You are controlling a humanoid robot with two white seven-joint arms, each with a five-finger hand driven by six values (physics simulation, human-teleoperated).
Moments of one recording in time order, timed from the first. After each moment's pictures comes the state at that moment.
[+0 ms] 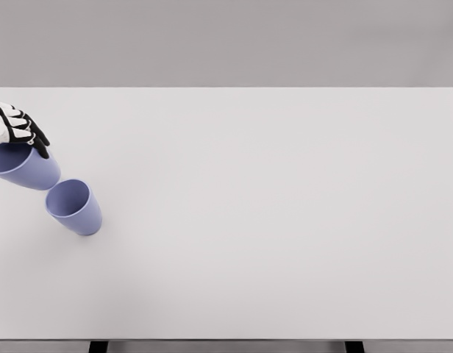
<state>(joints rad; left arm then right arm) -1.33 1.45 -1.27 -1.77 0.03 -0.61 -0.61 0.00 0.00 -0.06 0.05 -0.05 -0.07 0.10</state>
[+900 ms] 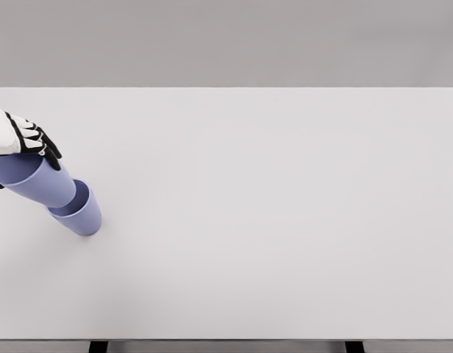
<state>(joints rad) -1.28 1.44 -1.28 -1.77 0.11 -0.61 -0.61 0.00 0.00 -0.06 0.05 -0.05 -0.07 0.10</state>
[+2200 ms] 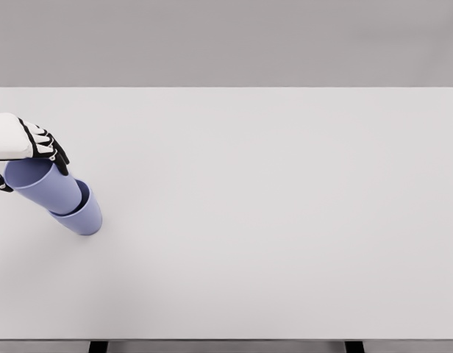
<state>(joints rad) -1.25 1.39 -1.27 -1.74 0.08 -0.61 -0.61 0.00 0.00 -0.06 0.05 -0.05 -0.07 0.10</state>
